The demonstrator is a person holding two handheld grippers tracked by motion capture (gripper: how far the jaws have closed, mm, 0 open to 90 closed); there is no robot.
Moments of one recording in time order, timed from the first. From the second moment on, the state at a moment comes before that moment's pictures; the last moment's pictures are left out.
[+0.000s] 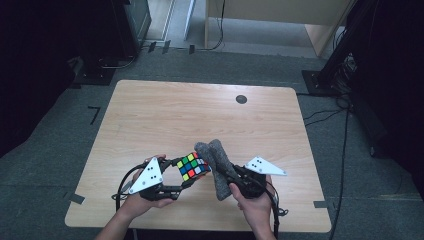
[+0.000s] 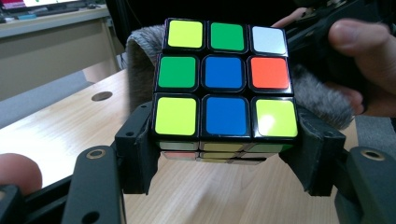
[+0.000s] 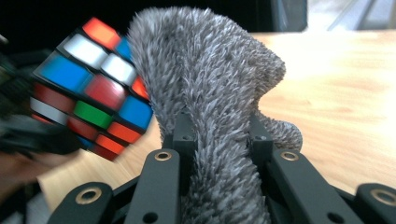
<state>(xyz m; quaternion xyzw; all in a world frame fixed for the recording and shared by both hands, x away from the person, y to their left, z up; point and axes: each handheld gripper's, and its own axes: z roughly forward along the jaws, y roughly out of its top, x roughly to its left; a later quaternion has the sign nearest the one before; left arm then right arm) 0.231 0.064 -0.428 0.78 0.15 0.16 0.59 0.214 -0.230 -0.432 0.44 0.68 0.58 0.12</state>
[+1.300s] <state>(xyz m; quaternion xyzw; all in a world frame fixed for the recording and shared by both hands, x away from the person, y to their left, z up) 0.241 0.078 -0.422 0.73 0.20 0.10 0.64 0.203 -0.180 -0.457 0.28 0.74 0.60 0.13</state>
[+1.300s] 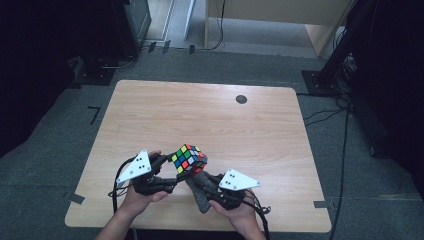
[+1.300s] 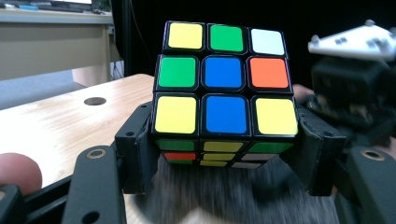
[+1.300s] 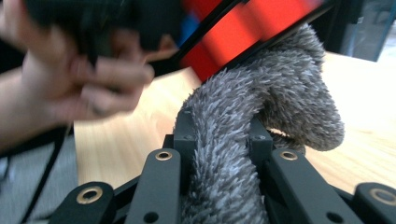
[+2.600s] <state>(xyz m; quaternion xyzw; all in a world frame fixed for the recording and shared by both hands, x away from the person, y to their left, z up) 0.242 0.080 -0.422 0.73 0.21 0.10 0.65 0.201 -0.191 -0.446 0.28 0.72 0.61 0.18</state>
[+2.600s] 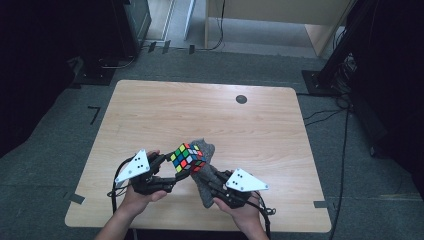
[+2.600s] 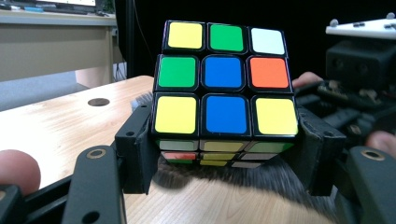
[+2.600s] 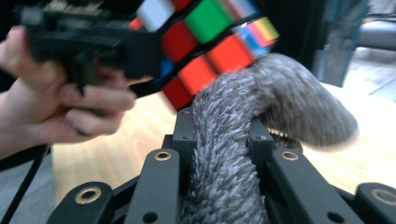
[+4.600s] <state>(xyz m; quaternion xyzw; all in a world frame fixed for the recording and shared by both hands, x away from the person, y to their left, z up) 0.253 0.062 -0.437 0.73 0.29 0.00 0.62 0.204 -0.177 -0.463 0.25 0.73 0.55 0.32</state>
